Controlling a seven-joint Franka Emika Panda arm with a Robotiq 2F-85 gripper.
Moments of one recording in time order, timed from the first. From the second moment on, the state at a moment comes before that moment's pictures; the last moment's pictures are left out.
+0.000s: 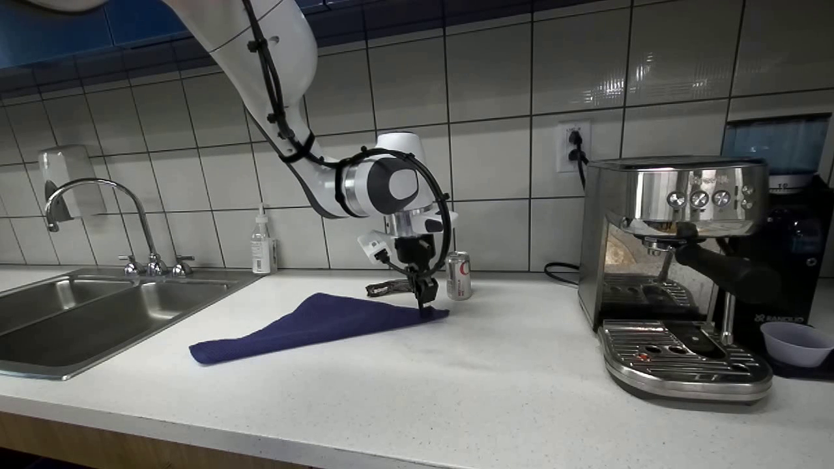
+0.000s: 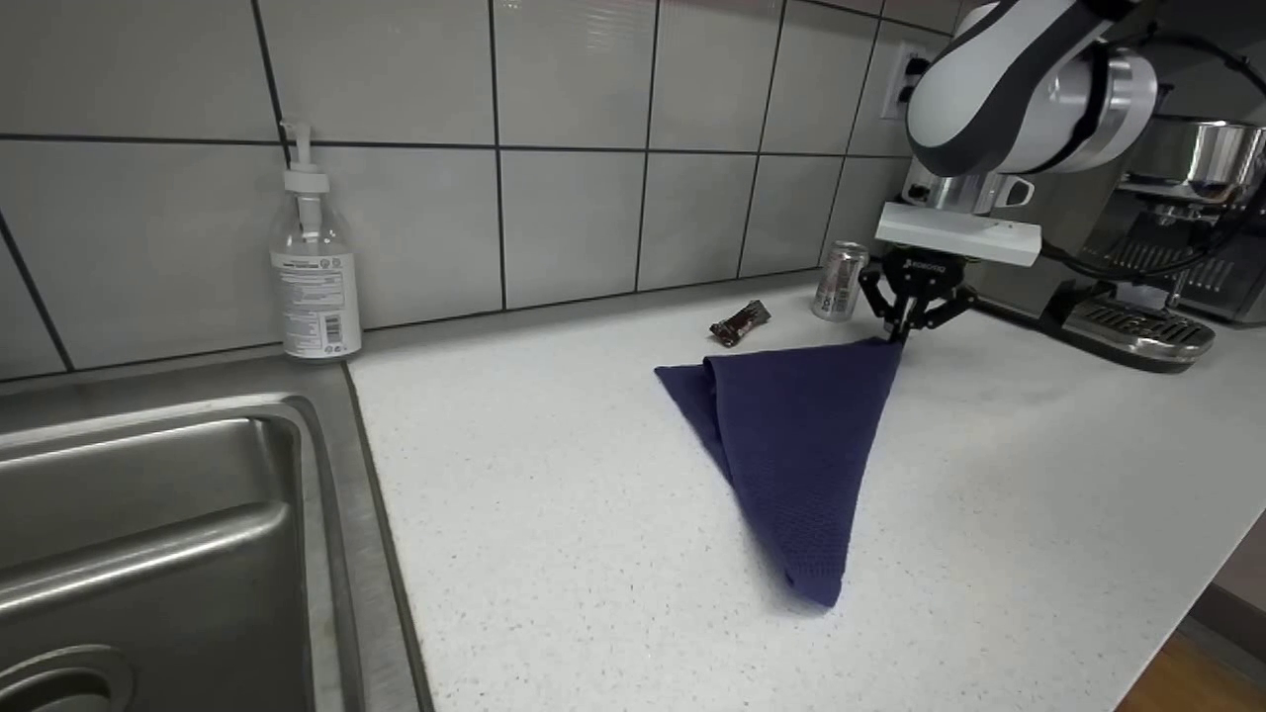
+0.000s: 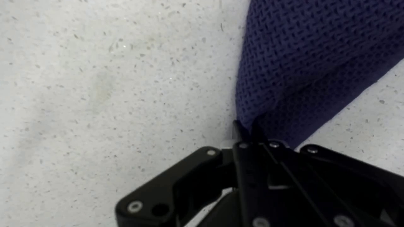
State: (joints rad) arm -0.05 0.55 -0.26 -1.92 0.12 2.52 0.60
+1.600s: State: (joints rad) arm -0.01 0.42 -0.24 -1.99 0.12 2.55 0.56
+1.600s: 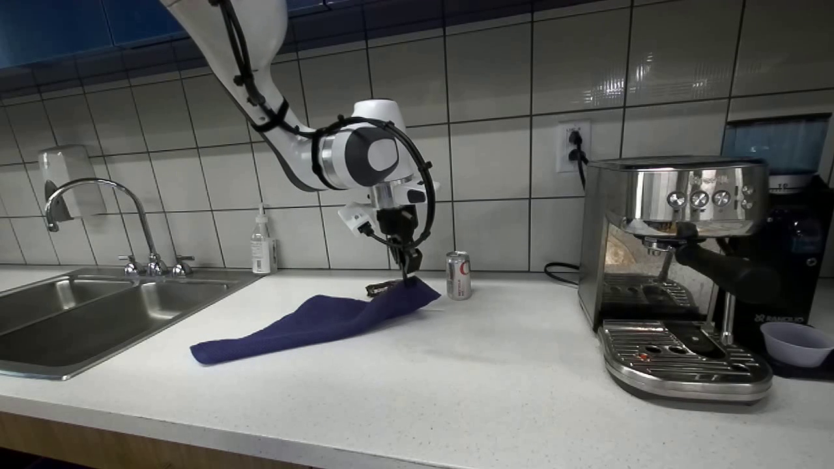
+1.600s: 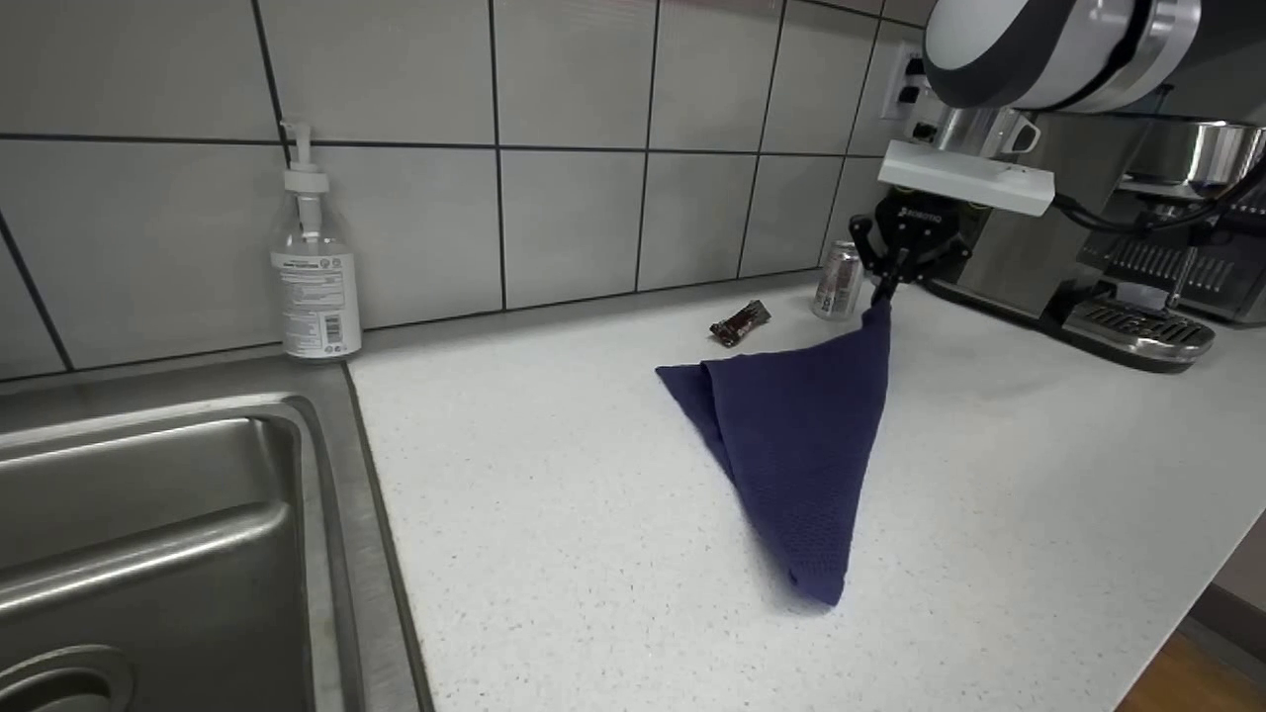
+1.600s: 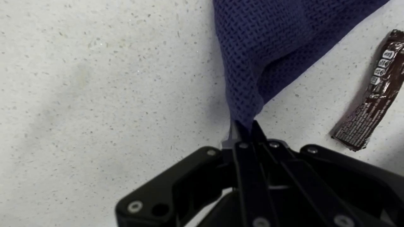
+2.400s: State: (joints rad) arm 0.07 0.27 -0.23 -2.15 0.05 2.60 0.58
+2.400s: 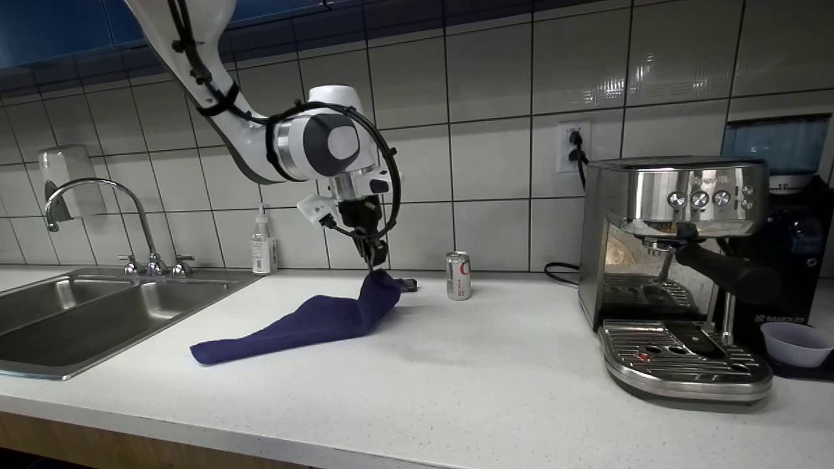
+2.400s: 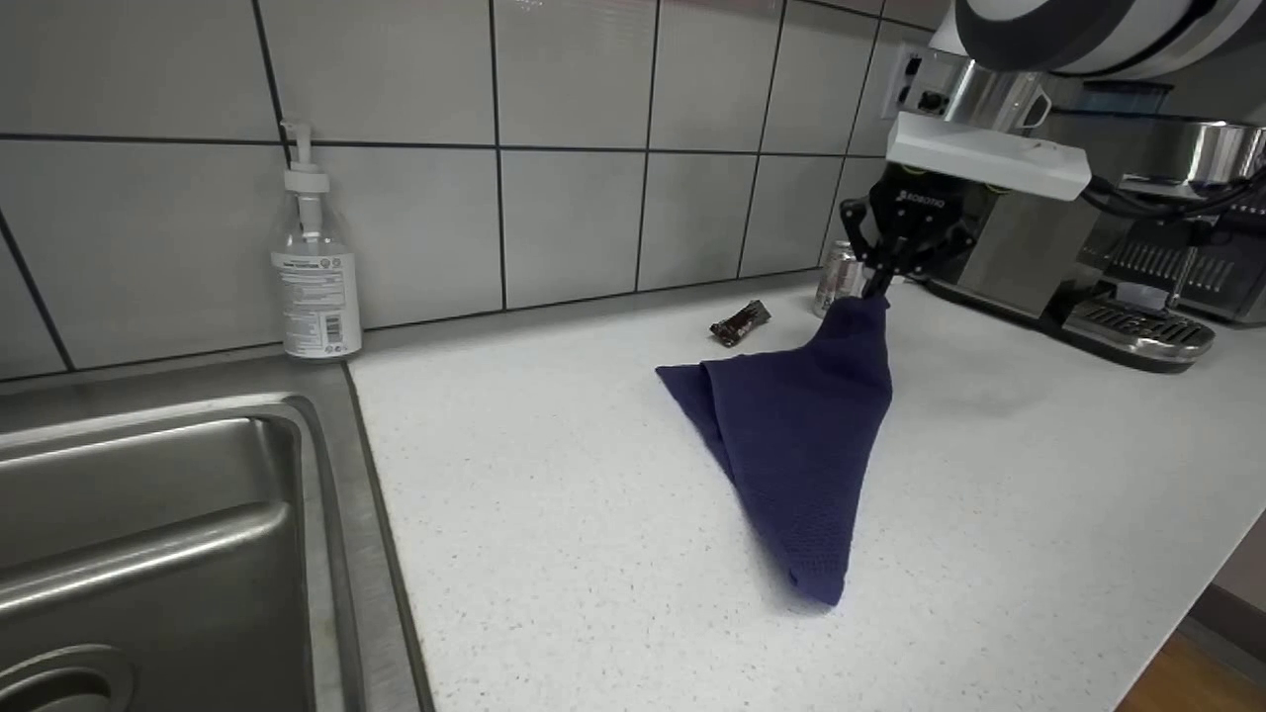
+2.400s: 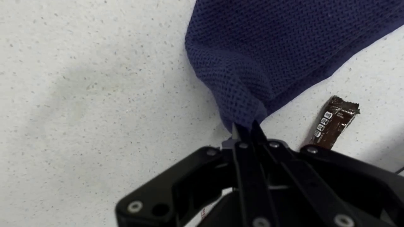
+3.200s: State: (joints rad) arm 0.09 0.12 -0.14 -2.31 -0.05 2.63 0.67
